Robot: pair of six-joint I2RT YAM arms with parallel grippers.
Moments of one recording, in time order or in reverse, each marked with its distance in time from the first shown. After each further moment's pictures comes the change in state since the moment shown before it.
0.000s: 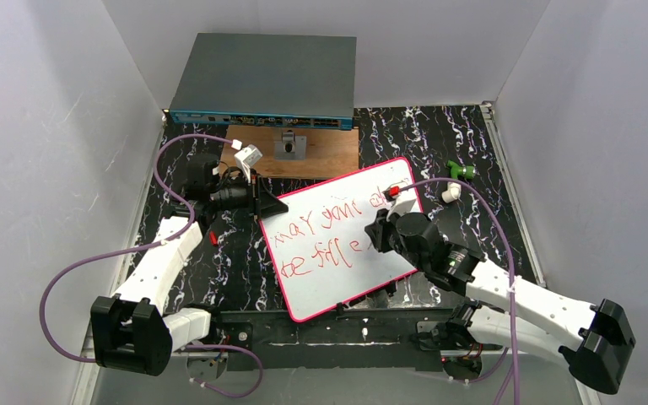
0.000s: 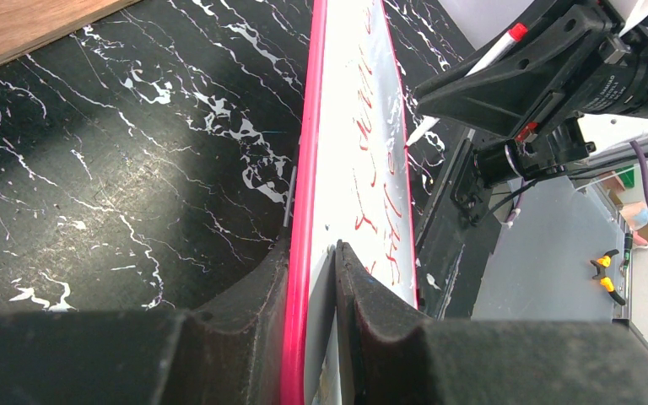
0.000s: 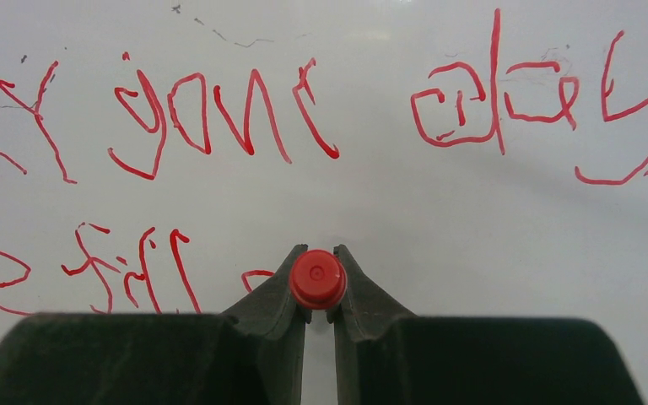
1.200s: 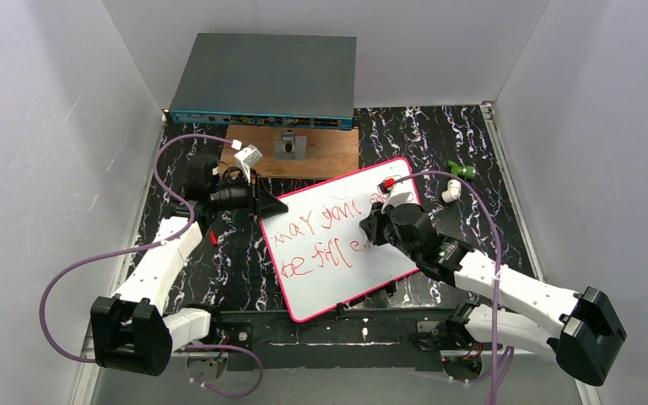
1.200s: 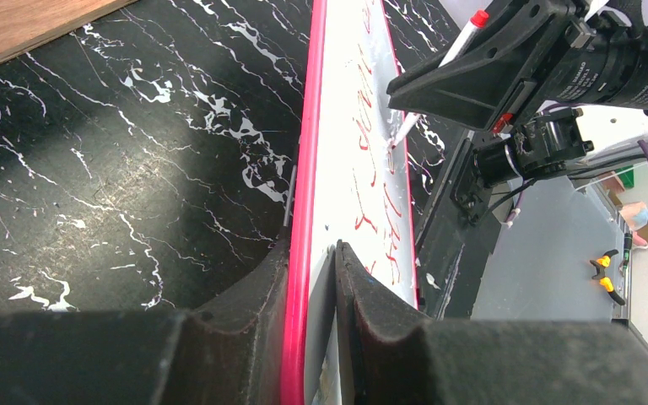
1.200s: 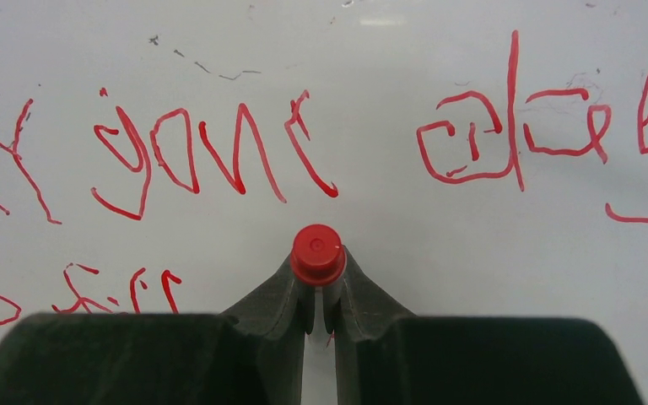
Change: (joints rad) left arm 0.000 -0.001 0.000 -0.003 0.000 0.000; right arm -0.066 0.116 0.028 0.090 -0.071 0.007
